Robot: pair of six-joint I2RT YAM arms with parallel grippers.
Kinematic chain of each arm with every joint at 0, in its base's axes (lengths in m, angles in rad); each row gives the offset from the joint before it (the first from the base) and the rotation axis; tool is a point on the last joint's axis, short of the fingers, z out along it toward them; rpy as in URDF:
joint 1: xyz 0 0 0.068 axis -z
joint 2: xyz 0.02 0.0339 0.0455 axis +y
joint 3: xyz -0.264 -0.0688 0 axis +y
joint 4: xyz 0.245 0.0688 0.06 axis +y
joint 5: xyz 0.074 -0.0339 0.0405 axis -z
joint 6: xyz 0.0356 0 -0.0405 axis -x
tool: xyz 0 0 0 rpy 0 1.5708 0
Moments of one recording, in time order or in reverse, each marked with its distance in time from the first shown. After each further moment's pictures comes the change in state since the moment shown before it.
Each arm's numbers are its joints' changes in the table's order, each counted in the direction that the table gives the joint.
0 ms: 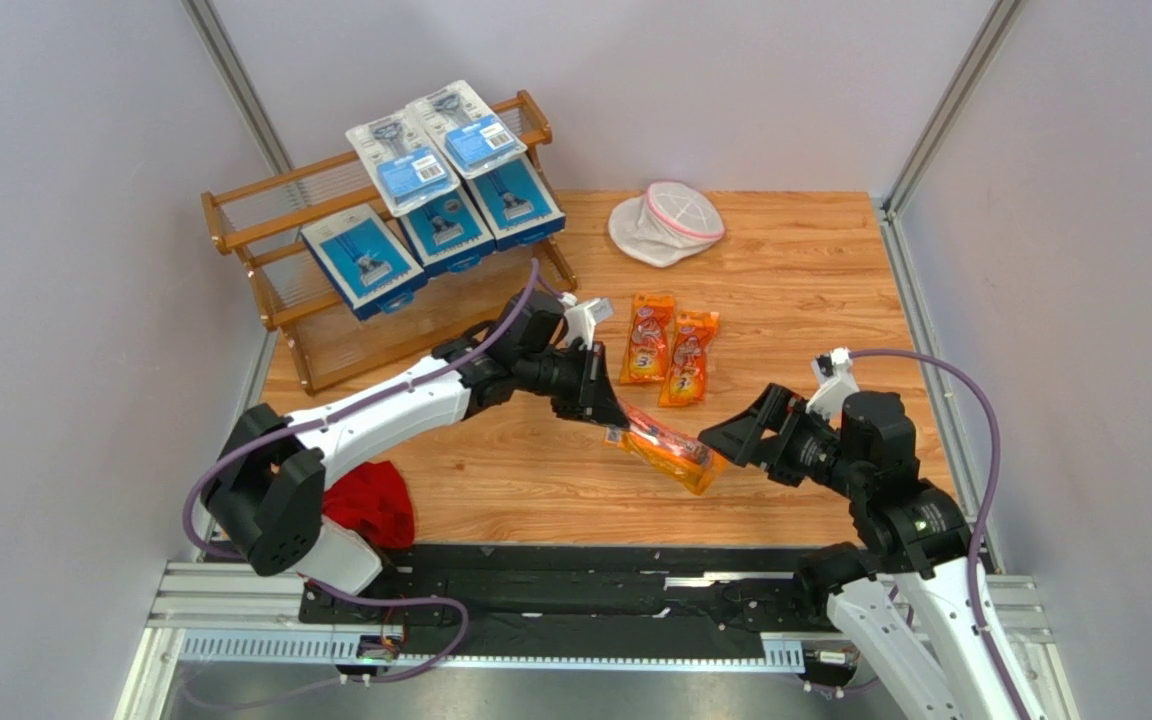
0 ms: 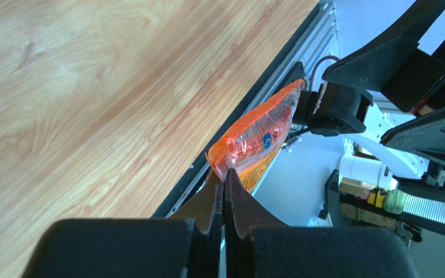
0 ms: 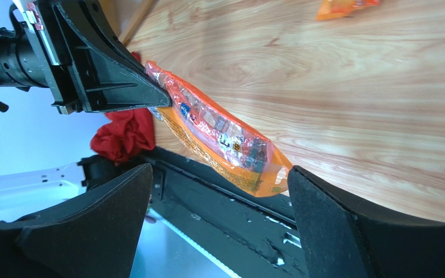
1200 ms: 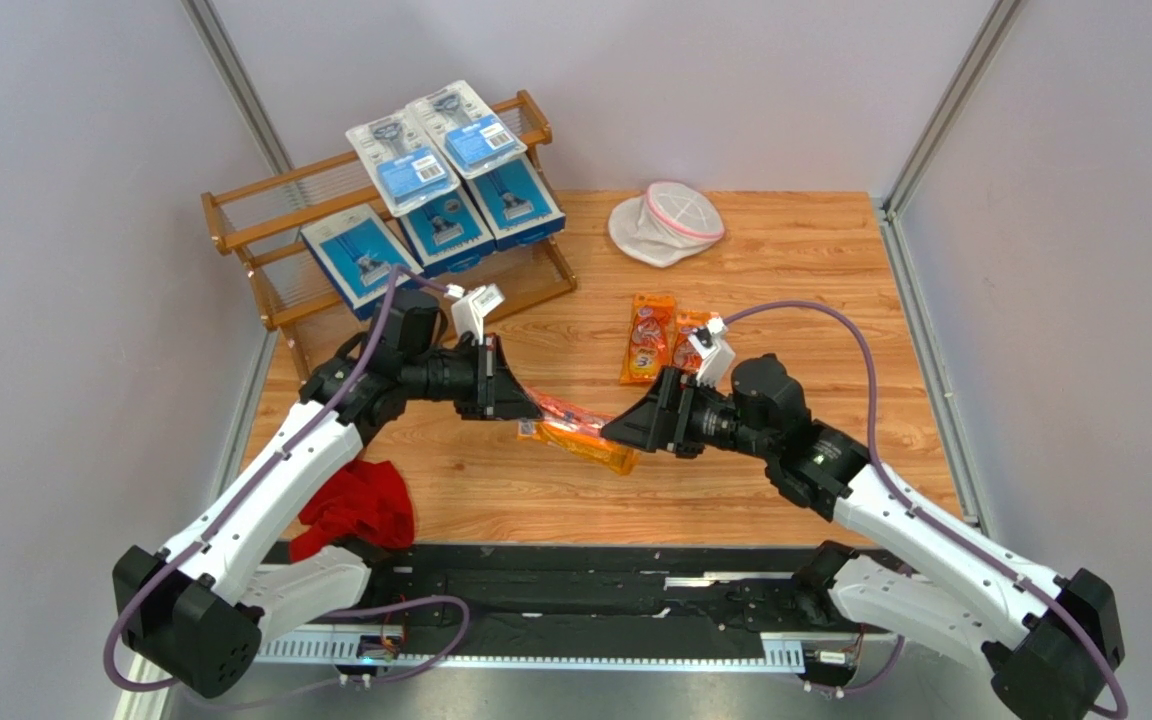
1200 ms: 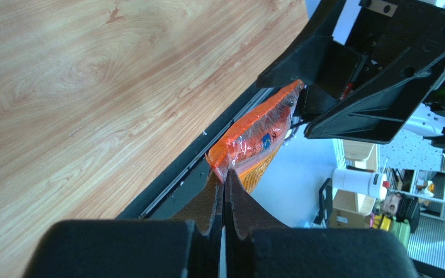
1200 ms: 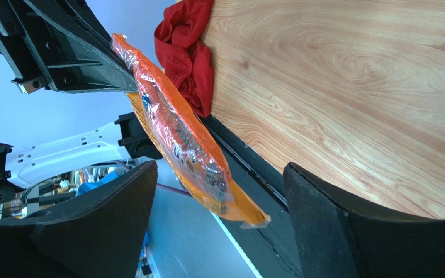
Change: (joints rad) left arm -0.299 -0.442 0.104 0.334 0.103 -0.118; right arm -0.416 0.417 0.022 -0.578 0.026 -0.156
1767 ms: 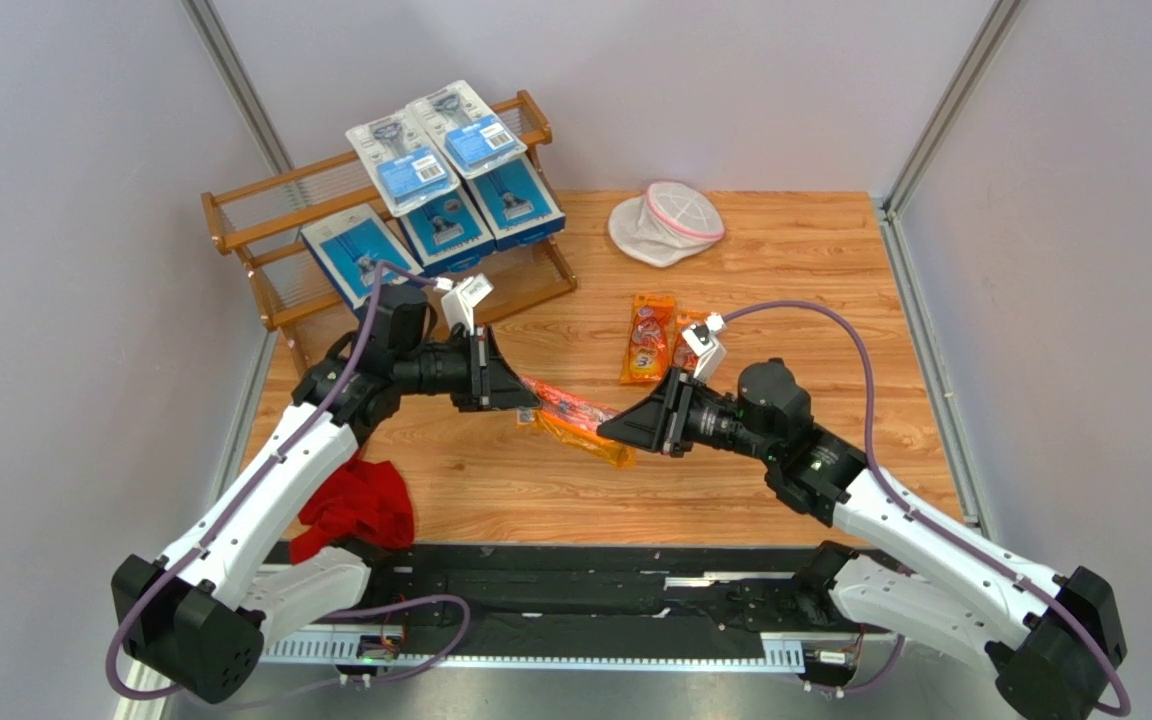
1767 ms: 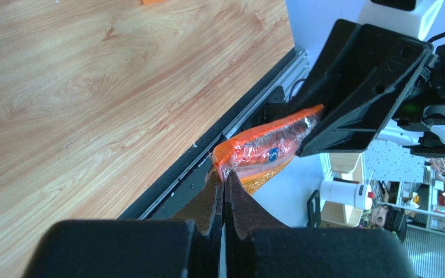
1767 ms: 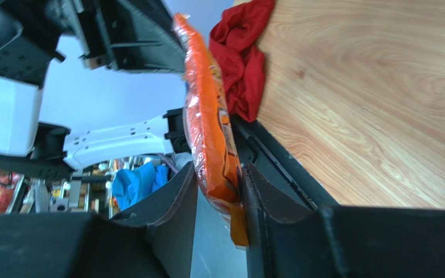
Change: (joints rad) left arm -0.031 -0.019 0.001 -0.047 0.022 0.054; right arm -0.031 0.003 0.033 -0.180 -0.049 -0.078
